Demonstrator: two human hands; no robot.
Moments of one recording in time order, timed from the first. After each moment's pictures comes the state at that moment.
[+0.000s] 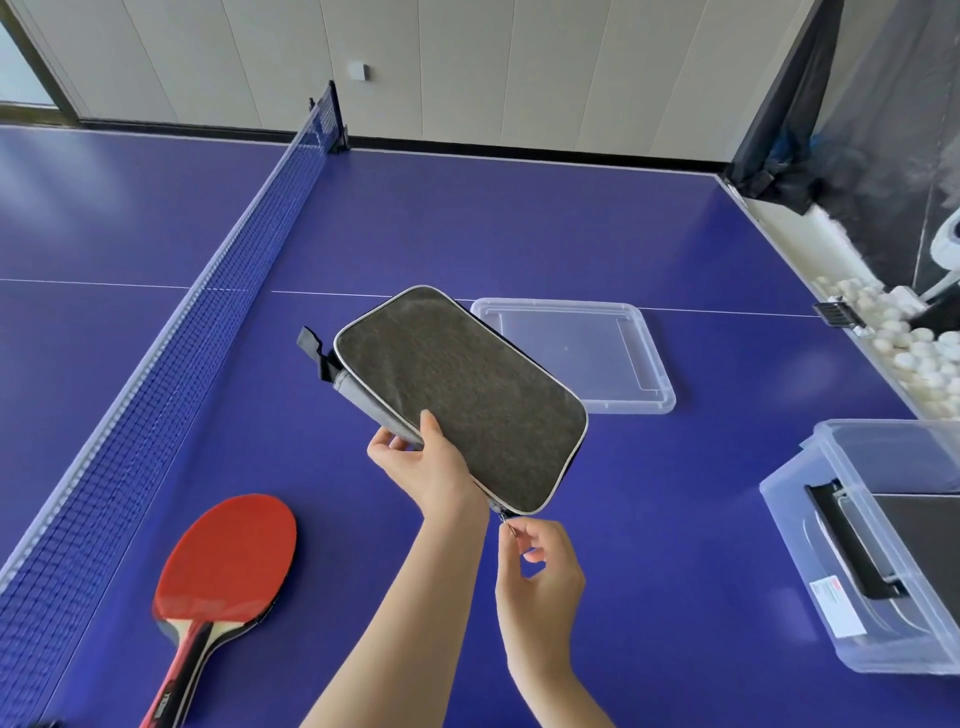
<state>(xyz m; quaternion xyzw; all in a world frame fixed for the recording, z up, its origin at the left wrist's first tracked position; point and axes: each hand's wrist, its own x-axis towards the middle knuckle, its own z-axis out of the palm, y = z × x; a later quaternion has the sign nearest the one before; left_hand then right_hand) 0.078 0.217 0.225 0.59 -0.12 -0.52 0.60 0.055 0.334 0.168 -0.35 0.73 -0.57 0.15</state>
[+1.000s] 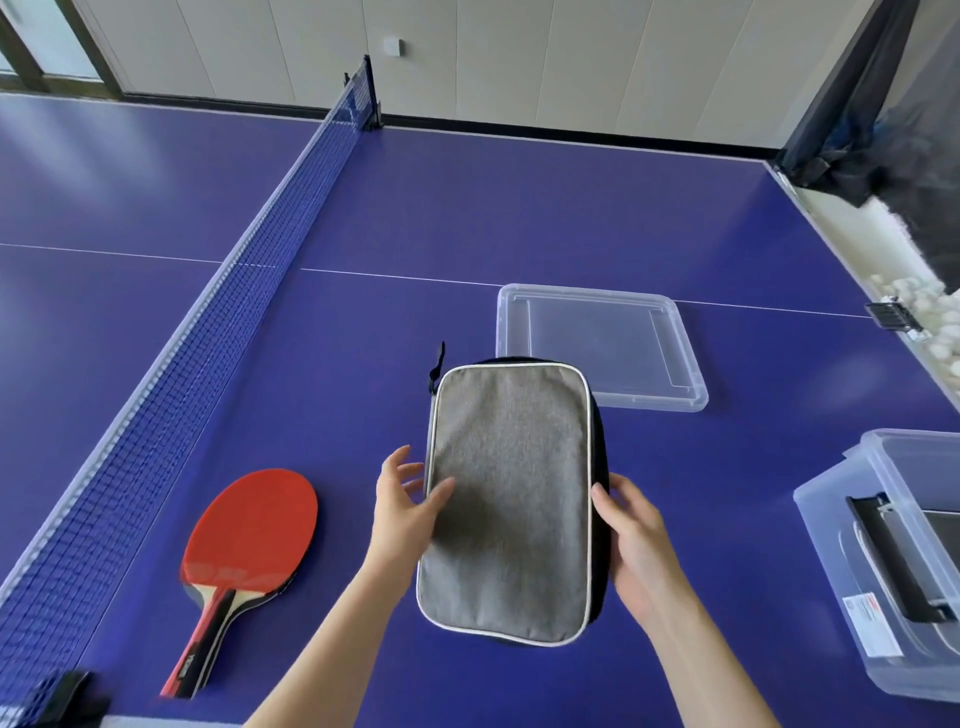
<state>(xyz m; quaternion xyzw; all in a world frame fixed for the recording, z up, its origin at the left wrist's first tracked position) 0.165 0.236 0.152 0.62 -0.44 -0.55 0.34 -0.046 0.316 0.173 -0.17 0.61 -0.56 0.53</state>
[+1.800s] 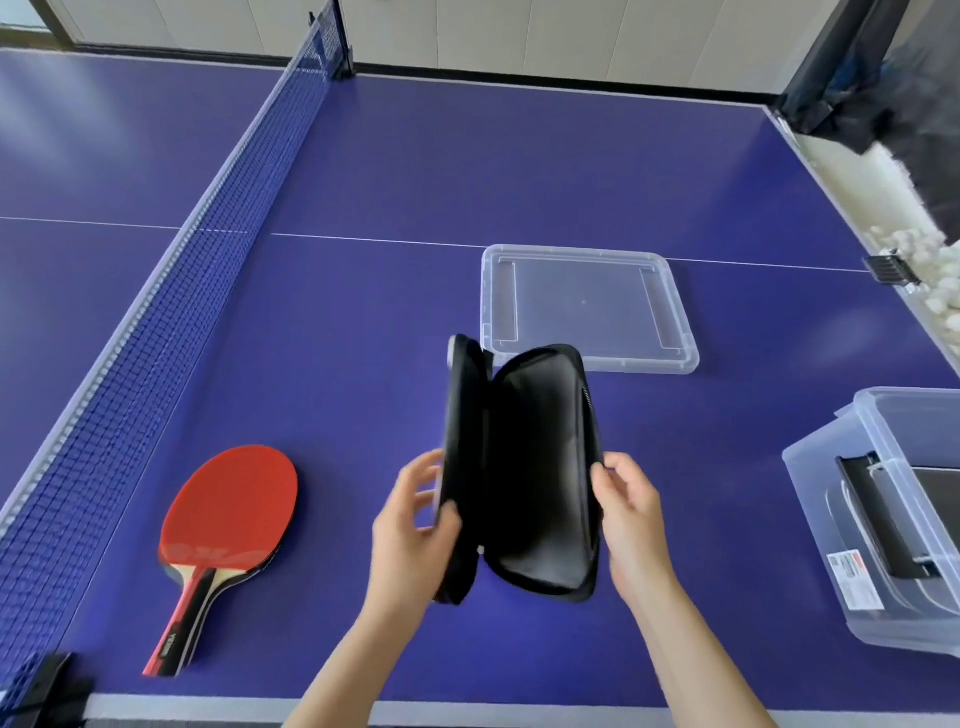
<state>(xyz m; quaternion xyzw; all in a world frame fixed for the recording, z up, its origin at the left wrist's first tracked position) 0.149 0.290 0.158 0.58 -0.55 -0.49 0.36 -0.052 0.327 0.158 -0.26 0.69 -0.54 0.41</state>
